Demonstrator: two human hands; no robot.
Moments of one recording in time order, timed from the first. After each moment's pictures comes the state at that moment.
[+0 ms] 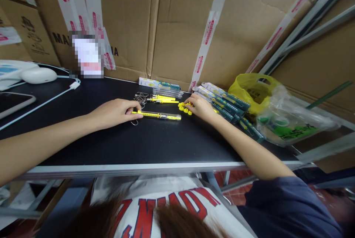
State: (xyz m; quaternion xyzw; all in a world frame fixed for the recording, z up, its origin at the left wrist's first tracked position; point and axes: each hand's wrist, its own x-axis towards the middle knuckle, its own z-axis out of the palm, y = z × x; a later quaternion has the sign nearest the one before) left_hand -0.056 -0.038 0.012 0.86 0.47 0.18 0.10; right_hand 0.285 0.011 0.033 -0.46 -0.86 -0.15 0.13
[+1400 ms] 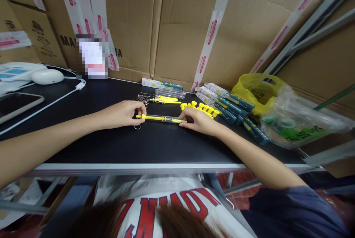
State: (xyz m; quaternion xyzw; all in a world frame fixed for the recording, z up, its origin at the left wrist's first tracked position) left_hand -0.044 -0.049 0.025 0.87 0.43 0.17 0.16; right_hand 0.263 -0.043 0.037 -0.34 -0.93 0.06 0.14
